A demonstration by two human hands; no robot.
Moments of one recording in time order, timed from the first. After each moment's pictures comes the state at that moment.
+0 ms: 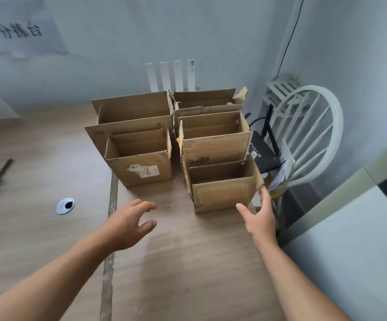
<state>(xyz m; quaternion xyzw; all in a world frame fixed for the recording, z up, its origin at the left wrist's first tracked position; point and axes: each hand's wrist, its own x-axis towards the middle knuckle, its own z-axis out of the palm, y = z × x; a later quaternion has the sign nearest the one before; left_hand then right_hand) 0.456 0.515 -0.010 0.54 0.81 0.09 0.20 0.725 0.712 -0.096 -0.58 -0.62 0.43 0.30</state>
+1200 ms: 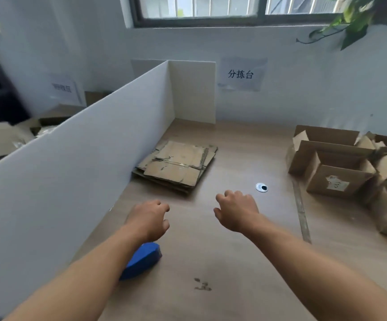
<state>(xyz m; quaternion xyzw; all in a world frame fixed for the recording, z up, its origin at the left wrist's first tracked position) 0.268 -0.039 0.076 0.33 0.94 -0.04 0.09 0.366 0.186 0.072 -0.12 -0.99 -0.02 -0.03</state>
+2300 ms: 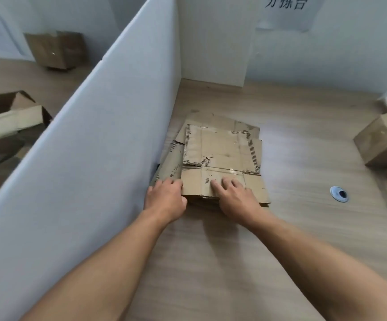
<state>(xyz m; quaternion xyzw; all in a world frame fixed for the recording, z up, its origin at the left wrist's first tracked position) -0.059 -0.017 -0.012 0.32 0.94 0.04 0.14 0.049 0.152 -0.050 -0.16 -0.98 0.02 -0.11</state>
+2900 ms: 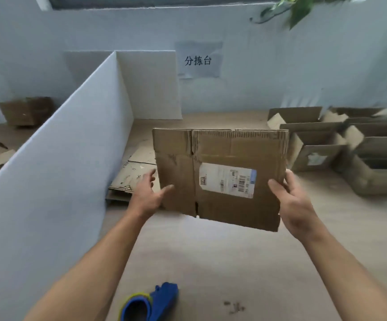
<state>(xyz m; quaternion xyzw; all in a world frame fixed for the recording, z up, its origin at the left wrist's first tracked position) 0.116 0.007 0.082 0.28 0.82 0.47 0.19 0.381 0.193 0.107 -0.29 -0.60 0.66 0.34</state>
